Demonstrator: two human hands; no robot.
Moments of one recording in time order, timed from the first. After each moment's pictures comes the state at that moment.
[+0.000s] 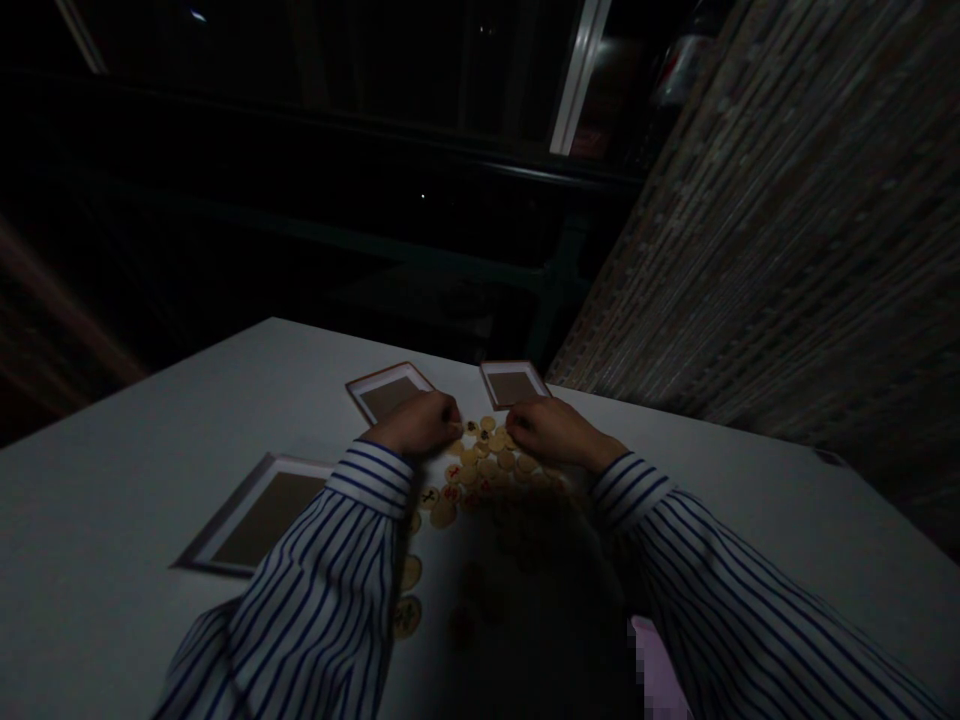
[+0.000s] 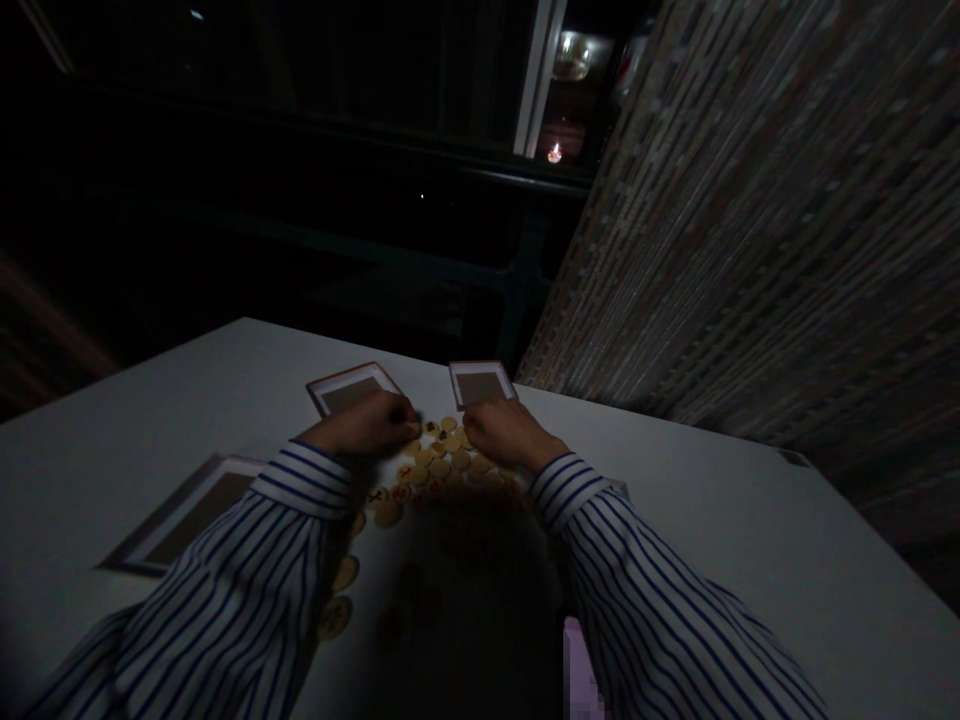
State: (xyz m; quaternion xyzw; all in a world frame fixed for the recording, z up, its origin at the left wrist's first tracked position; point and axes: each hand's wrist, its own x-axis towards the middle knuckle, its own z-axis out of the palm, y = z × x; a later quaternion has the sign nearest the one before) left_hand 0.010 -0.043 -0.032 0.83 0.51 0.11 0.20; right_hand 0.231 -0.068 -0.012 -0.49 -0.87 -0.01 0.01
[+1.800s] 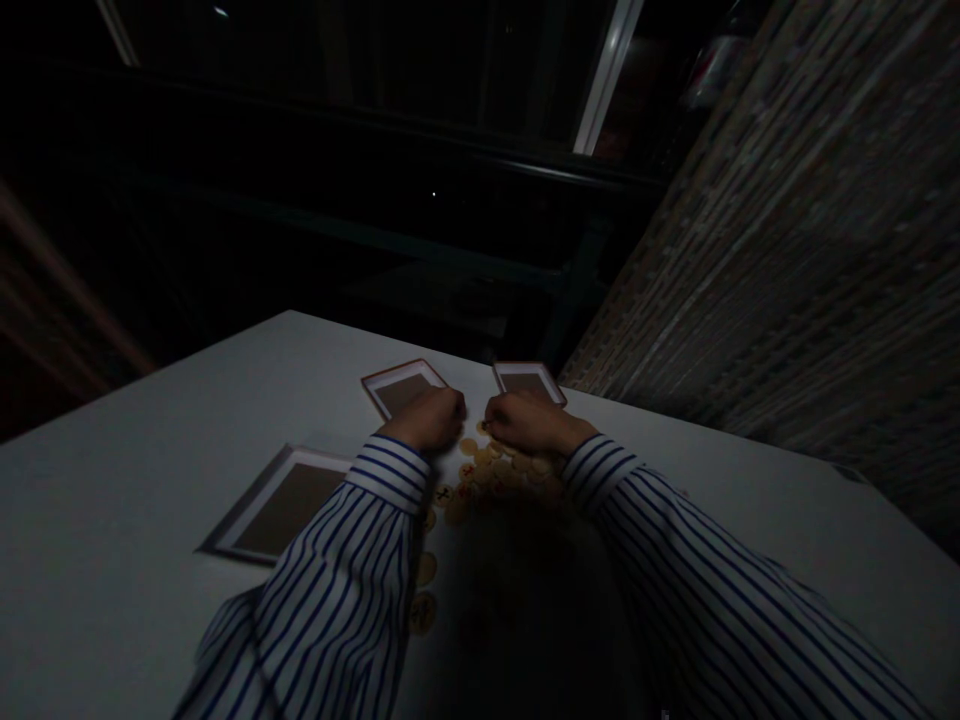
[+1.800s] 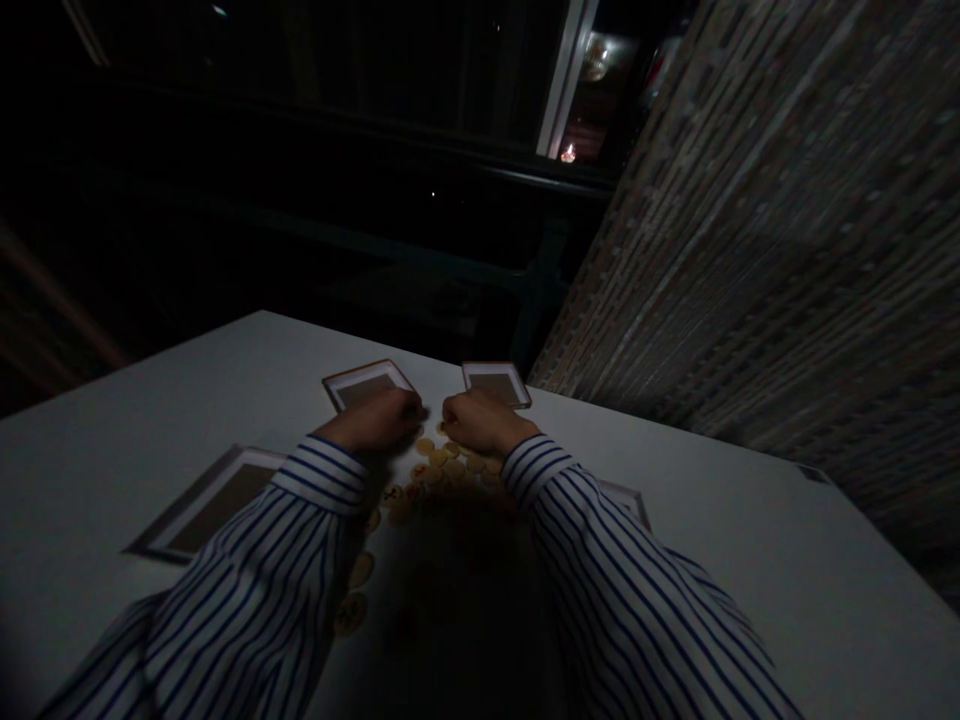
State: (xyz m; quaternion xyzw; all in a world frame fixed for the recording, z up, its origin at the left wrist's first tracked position) left_hand 0.011 -0.047 -0.025 0.83 0.53 0.09 0.12; right_hand 0.191 -0.047 -0.008 -0.48 -0.87 0.03 -0.05
